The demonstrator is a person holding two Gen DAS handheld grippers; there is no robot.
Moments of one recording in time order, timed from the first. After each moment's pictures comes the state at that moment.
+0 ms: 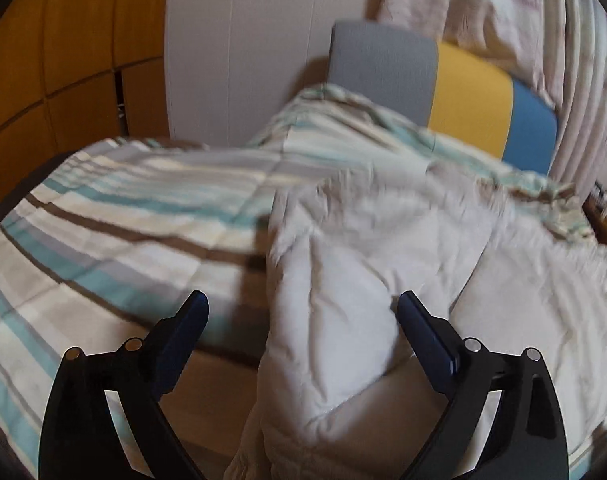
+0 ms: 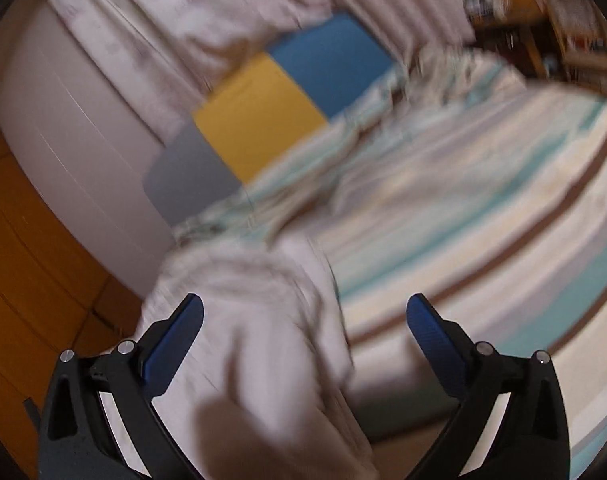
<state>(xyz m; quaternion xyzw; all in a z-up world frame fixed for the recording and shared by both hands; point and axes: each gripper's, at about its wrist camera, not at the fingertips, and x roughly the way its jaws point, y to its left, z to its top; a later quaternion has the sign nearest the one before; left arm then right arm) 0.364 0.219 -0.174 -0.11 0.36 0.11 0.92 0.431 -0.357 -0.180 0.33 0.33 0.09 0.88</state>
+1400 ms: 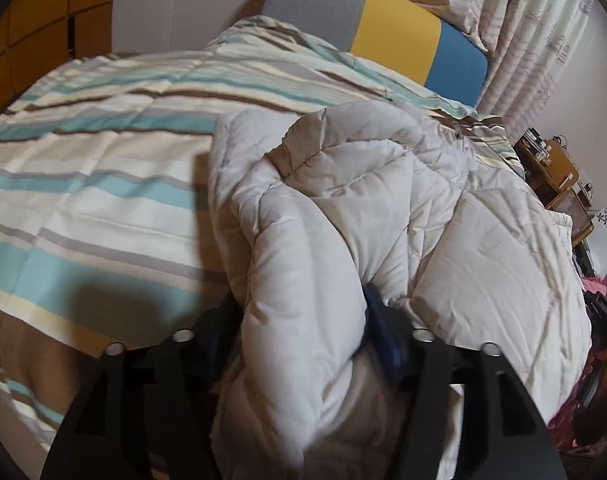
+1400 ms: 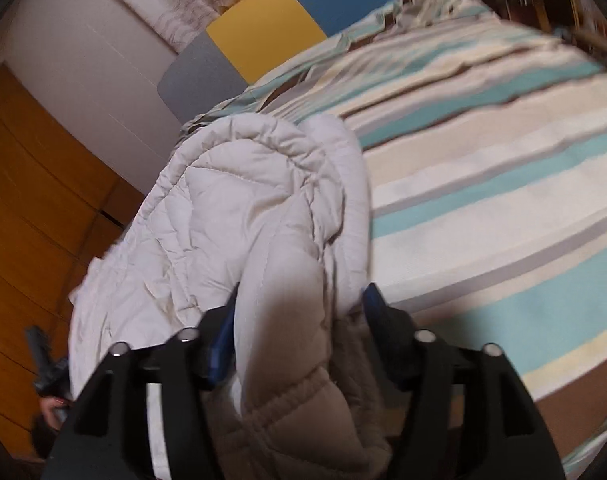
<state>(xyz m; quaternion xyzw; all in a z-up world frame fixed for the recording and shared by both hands) 0.211 0.136 -0.188 -0.14 0.44 -0.02 0.89 0.274 -0.410 -0.180 0.25 0.43 0.16 0.85</state>
